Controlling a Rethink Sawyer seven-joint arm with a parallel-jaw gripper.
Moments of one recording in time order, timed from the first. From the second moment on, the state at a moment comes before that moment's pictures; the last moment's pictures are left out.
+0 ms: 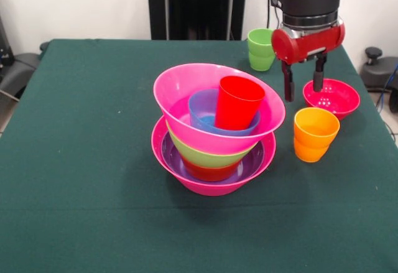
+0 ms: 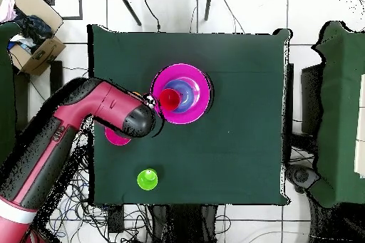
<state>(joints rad) 0.57 0.29 -1.38 1.01 -1.19 -1.16 3.88</state>
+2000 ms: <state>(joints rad) 0.58 0.29 -1.19 1.01 -1.18 -1.26 3.88</state>
